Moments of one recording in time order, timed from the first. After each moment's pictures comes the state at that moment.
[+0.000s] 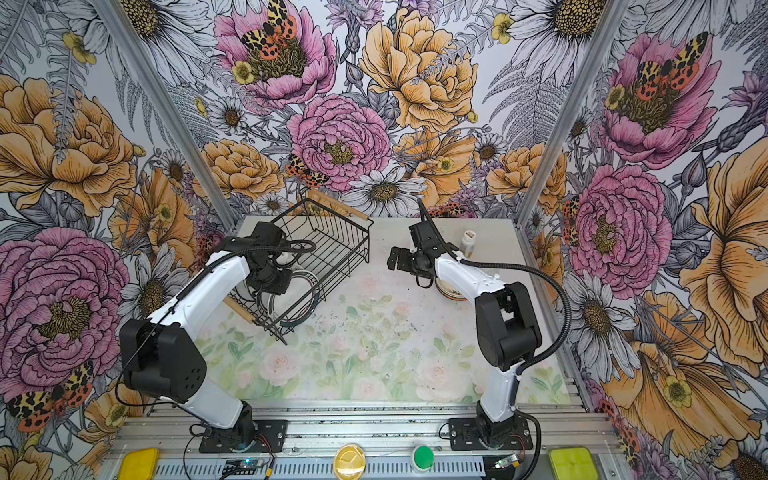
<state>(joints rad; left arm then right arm) -0.20 1.60 1.42 -1.12 -0.11 0.02 0.35 1.84 1.41 -0.49 -0.20 0.51</state>
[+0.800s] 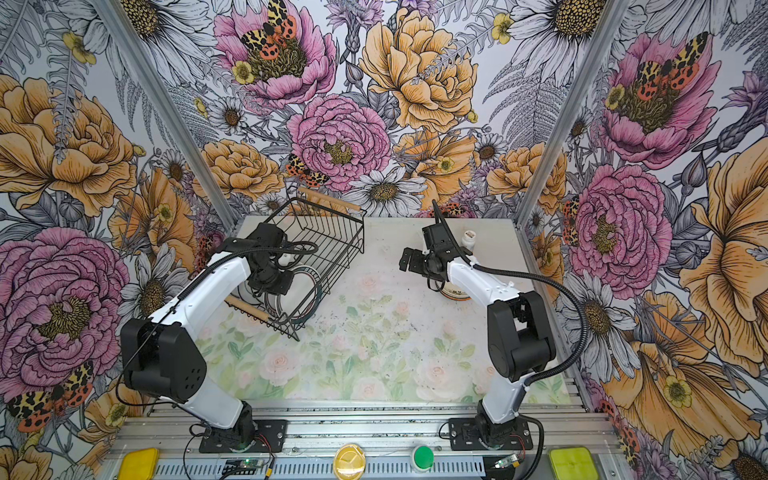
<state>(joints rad) -0.20 1.60 1.41 -1.11 -0.09 0.05 0.30 1.75 1.32 -0.49 -0.18 0.51</state>
